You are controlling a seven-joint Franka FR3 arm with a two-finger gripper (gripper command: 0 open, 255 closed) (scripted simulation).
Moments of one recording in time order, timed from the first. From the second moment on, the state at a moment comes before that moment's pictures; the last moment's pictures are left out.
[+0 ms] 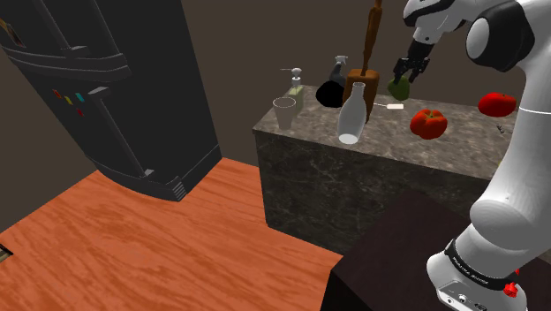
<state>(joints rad) -0.36 0.34 -0.54 -1.55 0.34 1.88 -0.60</state>
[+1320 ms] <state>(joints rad) -0.32 0.32 -0.53 -1.37 0.31 1.70 -0.48</state>
